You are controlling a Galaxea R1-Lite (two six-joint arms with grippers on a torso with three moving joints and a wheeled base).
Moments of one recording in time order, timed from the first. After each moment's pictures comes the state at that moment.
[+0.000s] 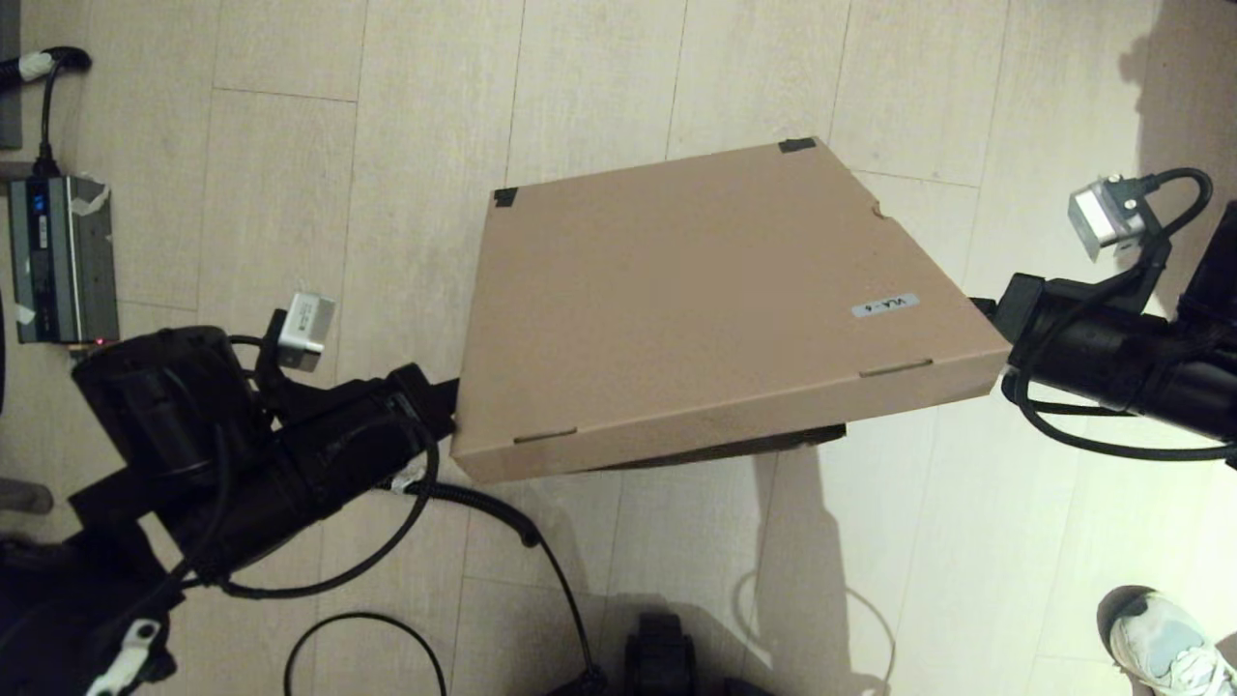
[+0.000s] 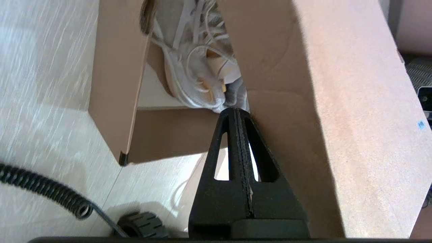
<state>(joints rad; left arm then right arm) -0.39 1.61 -0.56 -1.05 -0.23 -0.62 0.14 1.56 -0.82 -0.75 0.60 0.53</state>
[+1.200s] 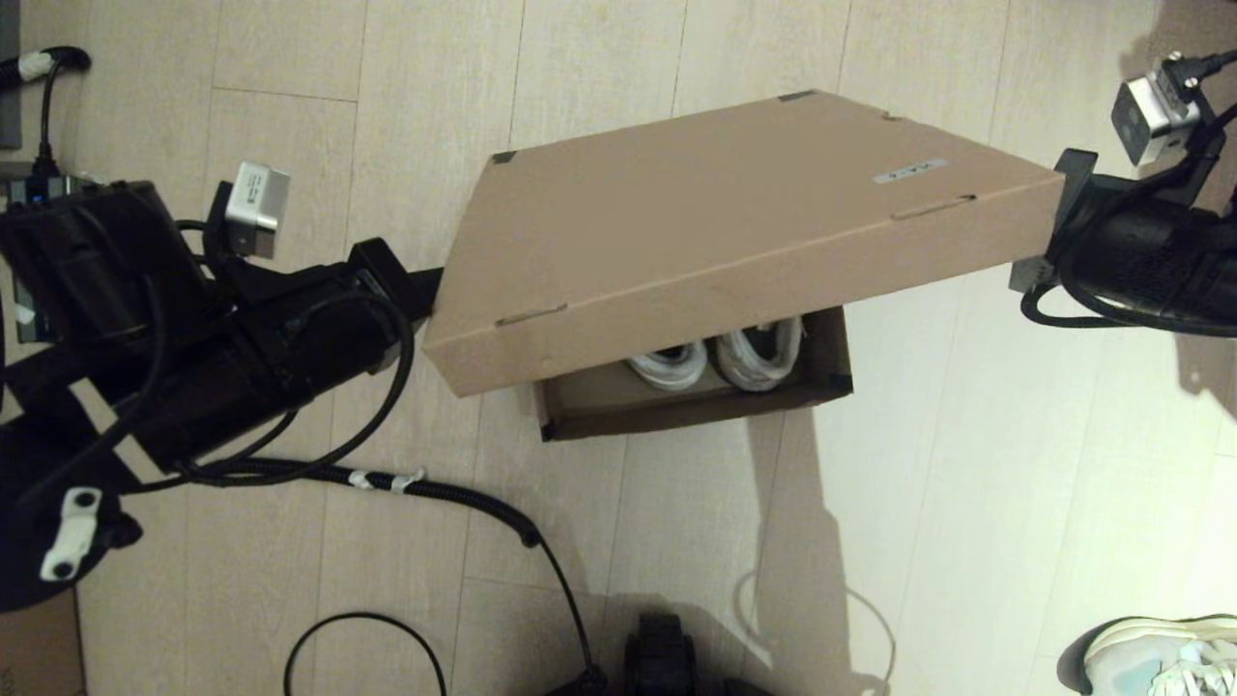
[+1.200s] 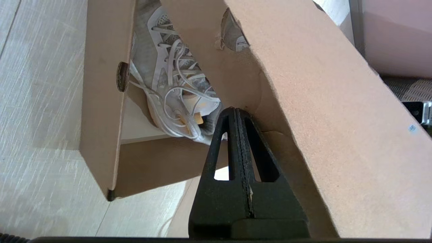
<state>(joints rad) -0.38 1.54 -0.84 -0.81 -0.23 -0.62 0.14 1.54 -1.06 -0.62 0.60 0.67</state>
